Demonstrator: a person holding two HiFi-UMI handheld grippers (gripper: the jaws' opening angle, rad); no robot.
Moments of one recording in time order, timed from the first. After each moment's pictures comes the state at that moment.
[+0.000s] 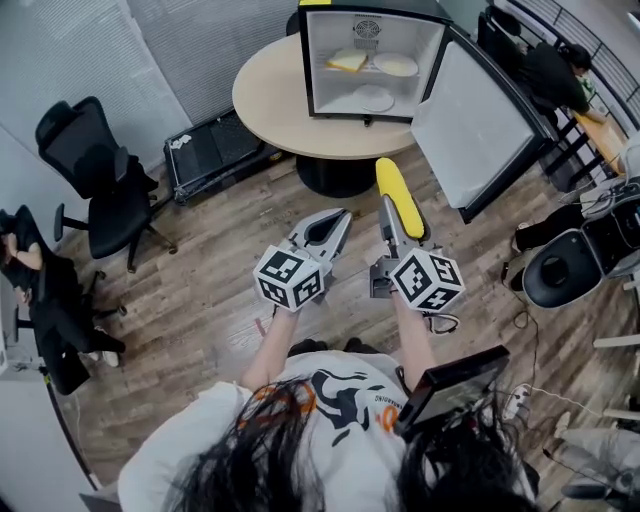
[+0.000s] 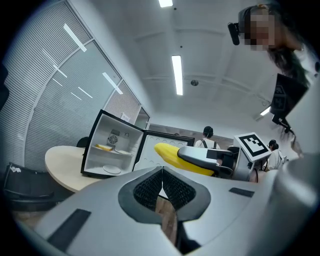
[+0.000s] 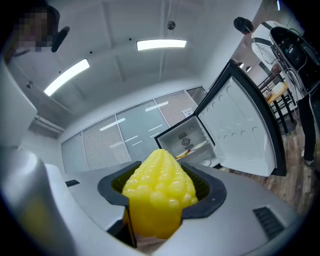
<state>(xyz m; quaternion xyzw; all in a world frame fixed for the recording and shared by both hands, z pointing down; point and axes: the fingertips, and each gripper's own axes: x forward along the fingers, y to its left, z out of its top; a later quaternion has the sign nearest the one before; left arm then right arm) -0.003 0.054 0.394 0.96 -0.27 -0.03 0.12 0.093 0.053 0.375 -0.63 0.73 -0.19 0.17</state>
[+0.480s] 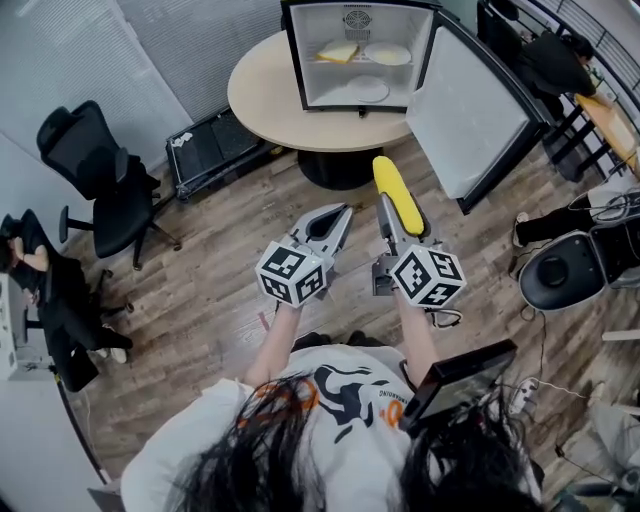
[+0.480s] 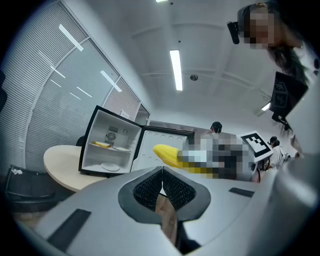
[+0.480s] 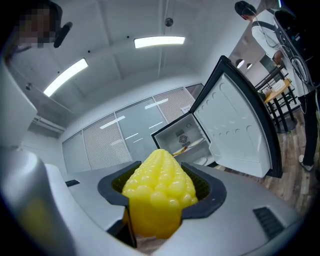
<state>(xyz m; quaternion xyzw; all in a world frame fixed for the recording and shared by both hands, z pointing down) 0.030 0.058 0.405 0.95 -0.27 -0.01 0.12 0.122 0.060 0.392 -0.63 0.74 -0.20 0.16</state>
